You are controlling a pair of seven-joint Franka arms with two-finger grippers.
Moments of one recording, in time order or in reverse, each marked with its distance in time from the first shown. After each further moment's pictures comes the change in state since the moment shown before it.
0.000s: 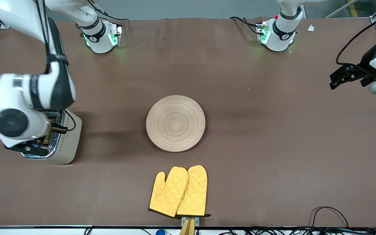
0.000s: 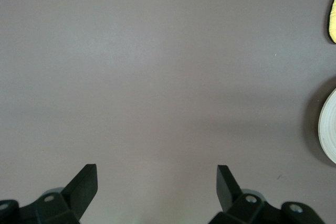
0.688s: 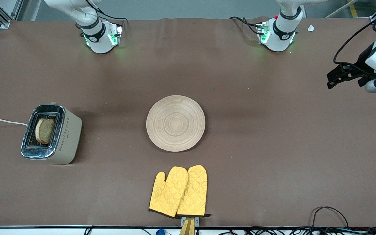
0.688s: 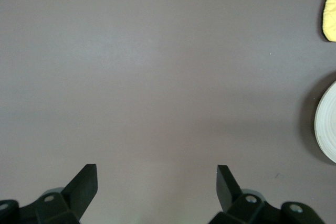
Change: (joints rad) left arm -0.001 0.000 -0.030 0.005 0.000 0.000 0.000; right arm -0.240 -0.338 -0.009 -0.001 0.214 -0.086 -0.440
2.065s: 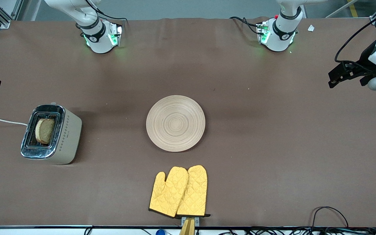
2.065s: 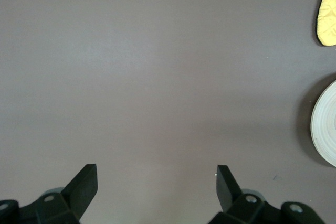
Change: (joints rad) left arm 0.008 0.001 -0.001 0.022 -0.002 -0.007 0.000; right arm 0.006 -0.024 0.022 -0.046 0.003 0.013 -0.022
